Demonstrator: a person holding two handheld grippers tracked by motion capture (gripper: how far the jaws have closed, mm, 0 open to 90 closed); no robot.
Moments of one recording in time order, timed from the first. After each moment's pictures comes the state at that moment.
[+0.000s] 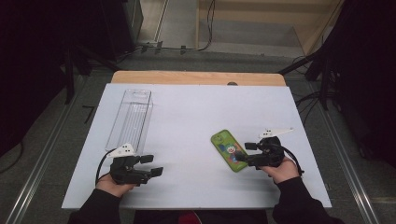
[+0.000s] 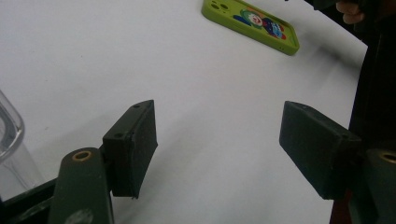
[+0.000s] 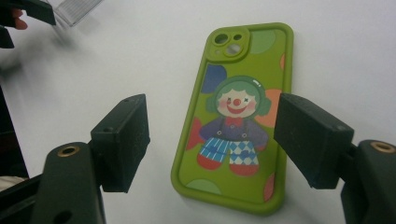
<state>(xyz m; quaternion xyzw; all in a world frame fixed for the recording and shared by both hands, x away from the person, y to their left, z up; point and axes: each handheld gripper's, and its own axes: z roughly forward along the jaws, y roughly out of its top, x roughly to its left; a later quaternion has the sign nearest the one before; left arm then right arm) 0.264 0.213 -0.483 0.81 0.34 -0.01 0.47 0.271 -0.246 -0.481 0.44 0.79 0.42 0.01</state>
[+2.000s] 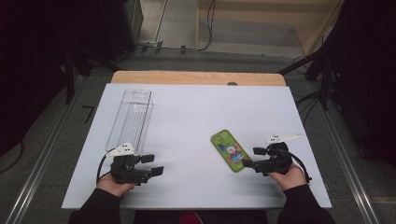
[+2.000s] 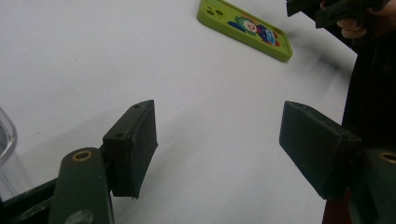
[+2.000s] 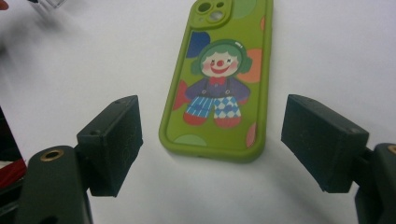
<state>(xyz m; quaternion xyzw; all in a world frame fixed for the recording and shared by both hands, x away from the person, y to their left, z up) 0.265 0.212 -0.482 0.81 0.34 -0.02 0.48 0.257 -0.263 -0.485 0.46 0.79 0.40 0.02</state>
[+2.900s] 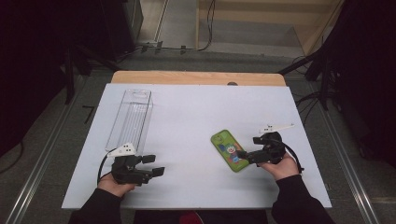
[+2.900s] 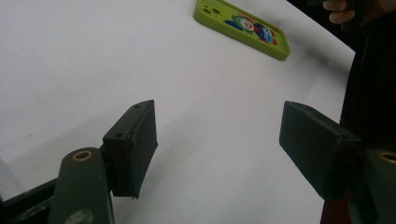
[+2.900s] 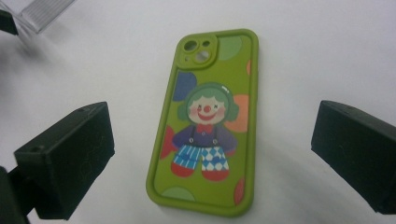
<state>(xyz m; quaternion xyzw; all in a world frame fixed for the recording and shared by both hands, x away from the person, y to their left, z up) 0.265 0.210 -0.483 0.81 0.34 -0.03 0.48 0.284 -0.247 -0.474 0.47 0.78 0.40 0.04</state>
